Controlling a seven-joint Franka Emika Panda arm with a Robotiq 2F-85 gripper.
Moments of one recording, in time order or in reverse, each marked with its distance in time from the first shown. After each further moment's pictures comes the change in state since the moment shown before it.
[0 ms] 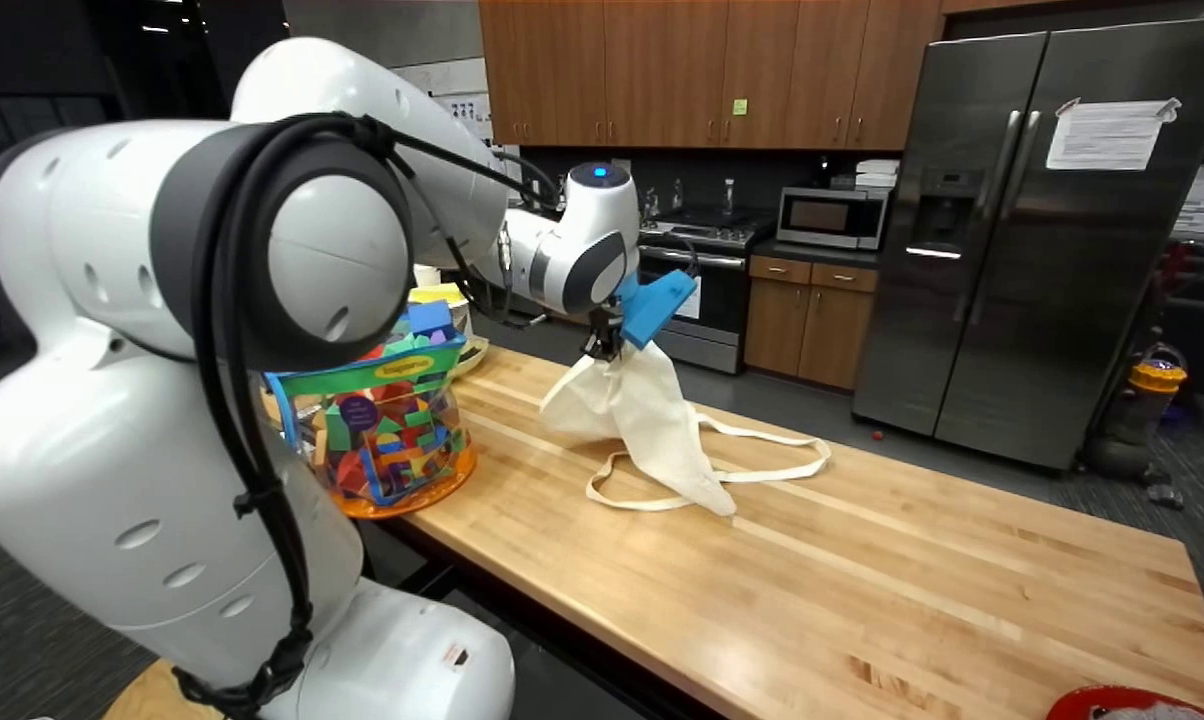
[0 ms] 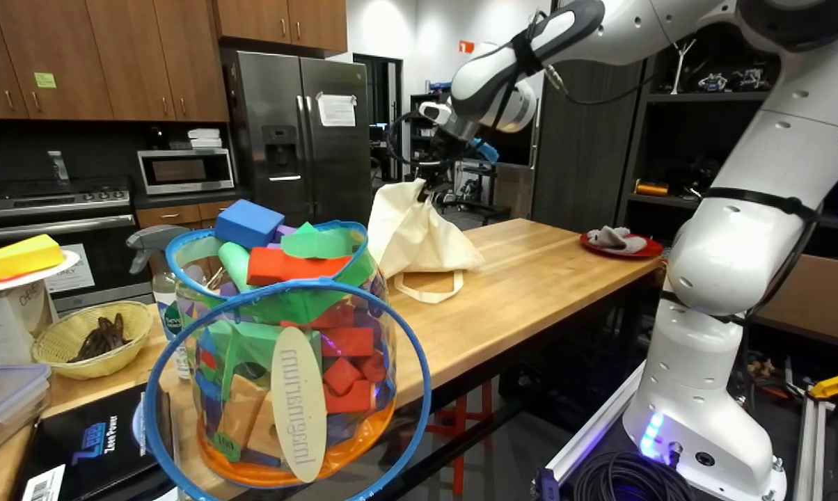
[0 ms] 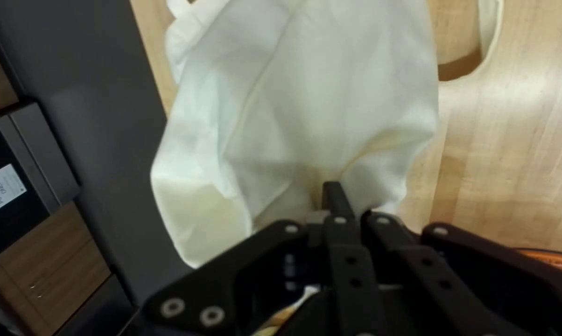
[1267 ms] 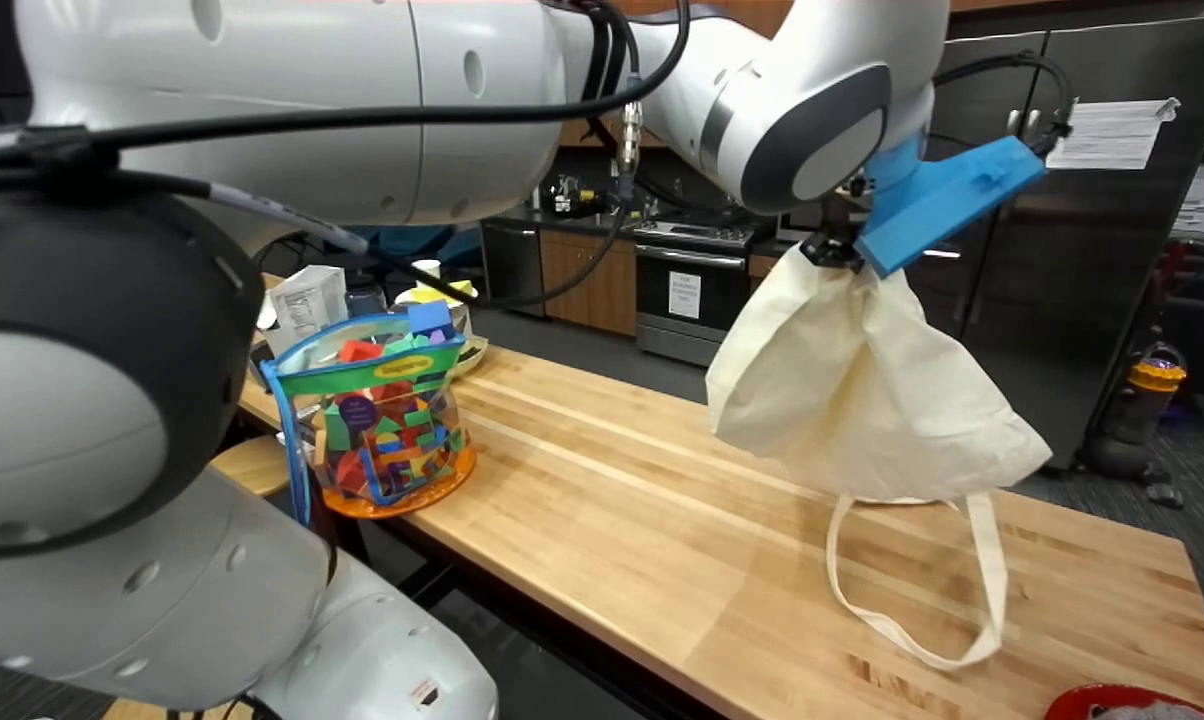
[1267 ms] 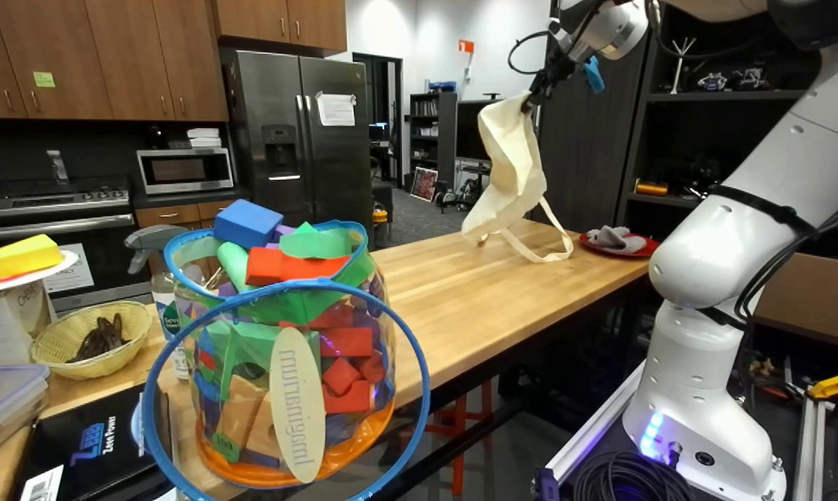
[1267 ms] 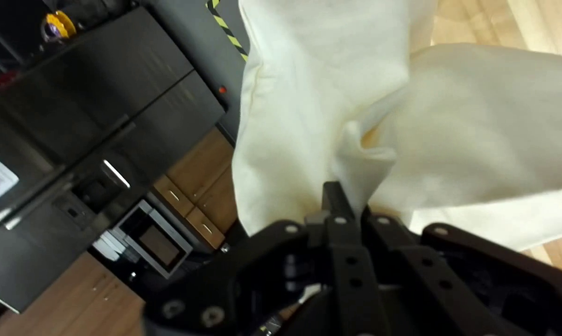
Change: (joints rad) arm -0.285 -0.145 -0.316 0.262 0.026 -0.151 0.000
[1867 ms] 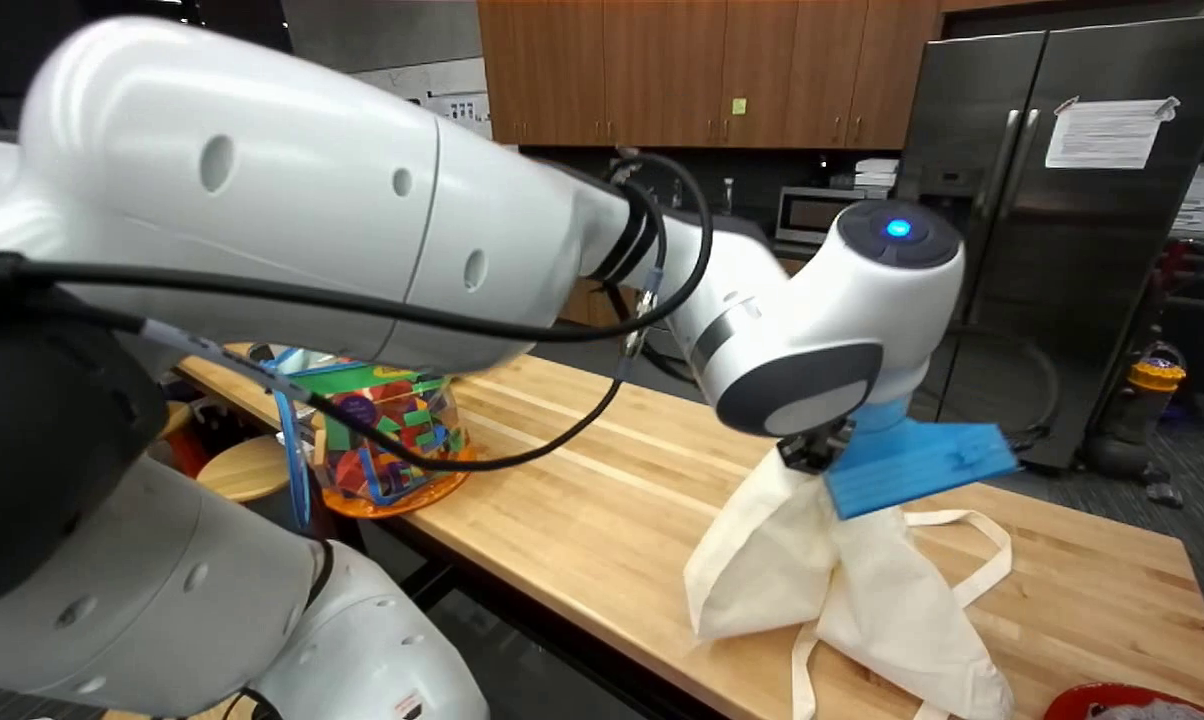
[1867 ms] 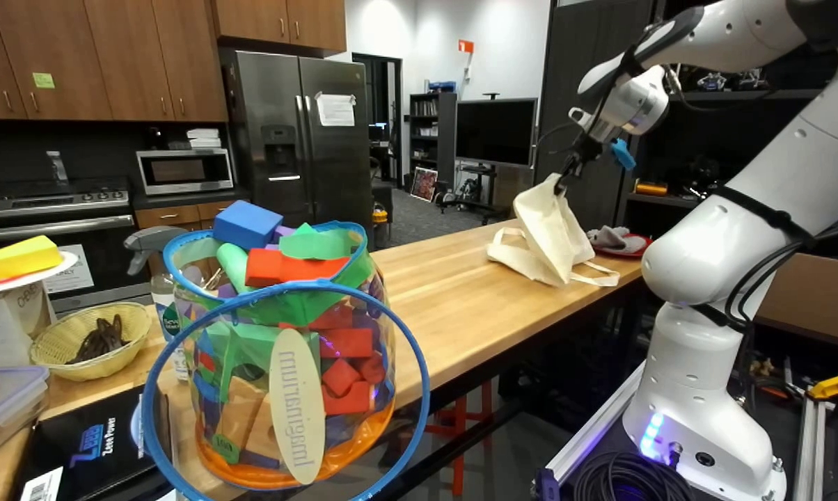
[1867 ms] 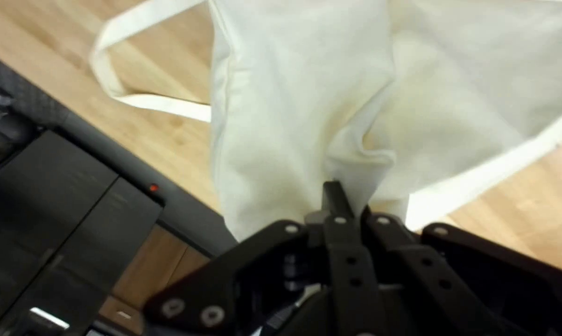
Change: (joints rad) arm -0.119 -0.064 -0.077 -0.425 -0.040 0.066 -0.007
